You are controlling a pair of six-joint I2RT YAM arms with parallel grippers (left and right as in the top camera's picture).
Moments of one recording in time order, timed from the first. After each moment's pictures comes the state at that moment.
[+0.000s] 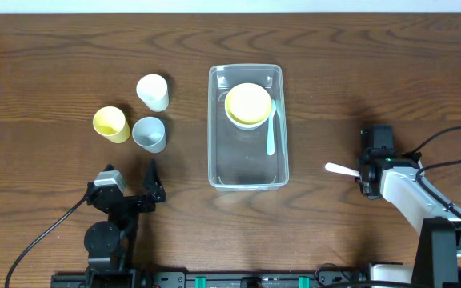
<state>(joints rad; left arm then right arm) 0.00 0.01 0.05 -0.17 0.02 -0.25 0.00 1.51 0.62 -0.40 0.37 1.30</state>
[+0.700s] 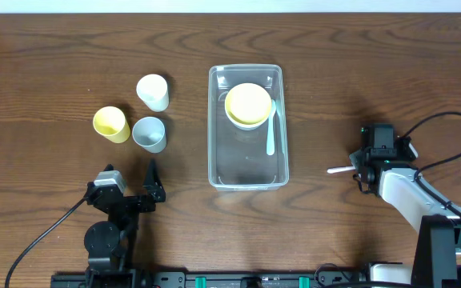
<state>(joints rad) 0.00 0.01 0.05 -0.17 0.02 -0.25 0.00 1.52 0.60 -0.24 0.30 1.02</state>
